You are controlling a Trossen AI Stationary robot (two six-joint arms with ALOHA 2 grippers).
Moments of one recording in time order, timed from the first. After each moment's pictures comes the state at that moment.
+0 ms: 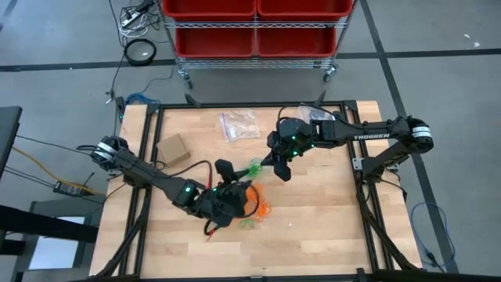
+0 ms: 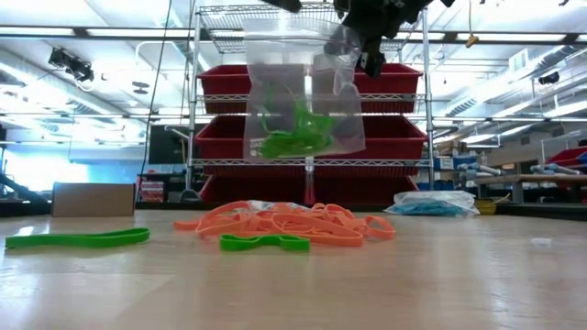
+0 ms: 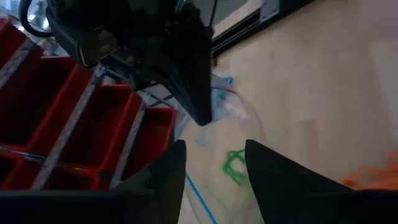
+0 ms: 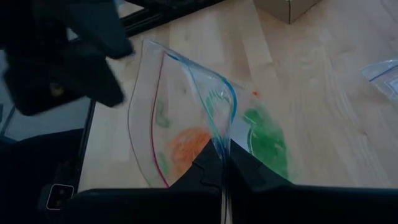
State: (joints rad) left arm -0.47 1.65 1.35 -0.41 -1.04 0.16; right arm -0.07 1.44 1.19 -0.41 -0.23 0.26
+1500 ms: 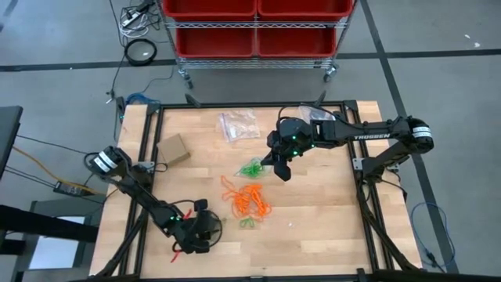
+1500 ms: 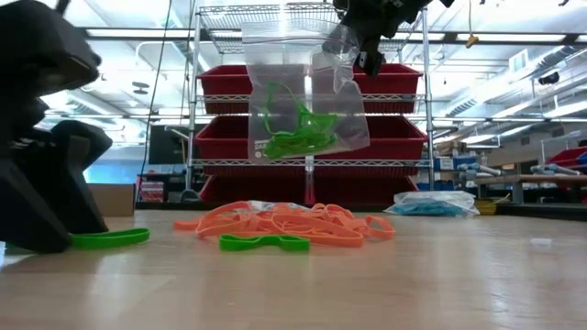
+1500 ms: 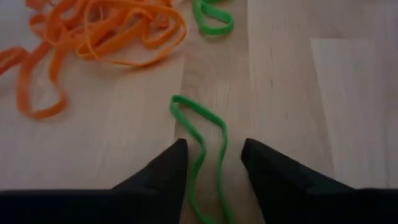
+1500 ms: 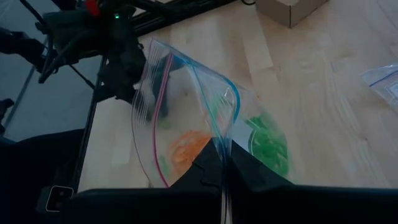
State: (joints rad) left arm -0.77 1.75 0.68 0.05 -0.58 -0.71; right arm -0.07 1.44 1.19 -0.40 -0.23 0.25
